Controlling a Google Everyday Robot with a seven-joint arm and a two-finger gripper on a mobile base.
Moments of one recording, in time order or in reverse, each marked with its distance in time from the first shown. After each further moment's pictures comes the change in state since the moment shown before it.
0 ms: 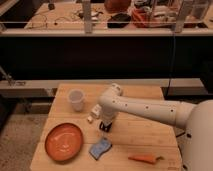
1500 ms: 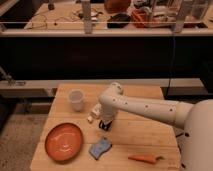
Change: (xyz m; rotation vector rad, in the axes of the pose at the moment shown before) arm 0.003 -0.010 0.001 0.013 -0.017 0.027
